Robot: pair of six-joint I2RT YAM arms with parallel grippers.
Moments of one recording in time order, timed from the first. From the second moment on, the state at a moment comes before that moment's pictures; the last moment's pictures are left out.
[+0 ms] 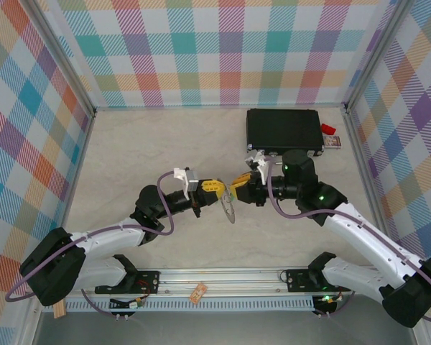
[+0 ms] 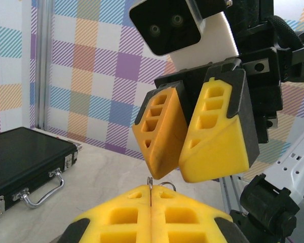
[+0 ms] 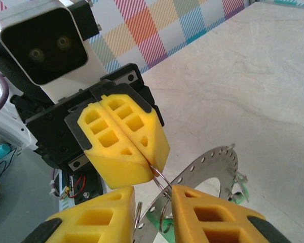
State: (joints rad) left arm -0.73 1.18 0.42 0.99 0.54 -0.29; right arm 0.65 1.00 0.88 -0.29 -0.65 0.15
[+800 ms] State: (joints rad) left arm -0.73 1.17 0.42 1.00 0.56 -0.31; right arm 0.65 1.04 0.88 -0.29 -0.69 0.13
